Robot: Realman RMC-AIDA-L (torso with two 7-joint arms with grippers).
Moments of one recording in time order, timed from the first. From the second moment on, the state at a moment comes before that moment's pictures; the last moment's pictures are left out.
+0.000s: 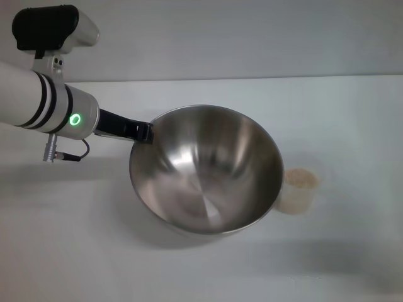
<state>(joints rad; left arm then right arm) -0.69 -2.07 -1.81 -1.11 2.48 -1.13 0.30 0.51 2.08 0.72 0.14 -1.91 -1.76 0.05</state>
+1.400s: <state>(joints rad) -0.69 -2.06 -1.83 -1.09 2.48 -1.10 0.34 0.51 2.08 0.71 0.14 -1.91 -1.78 0.05</state>
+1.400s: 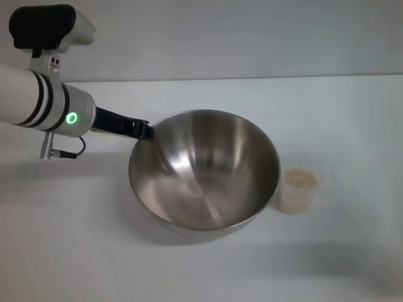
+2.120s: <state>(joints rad) -0.37 -2.06 -1.70 -1.47 2.47 -0.40 0.43 0.50 2.08 0.71 0.14 -1.91 -1.78 0.05</state>
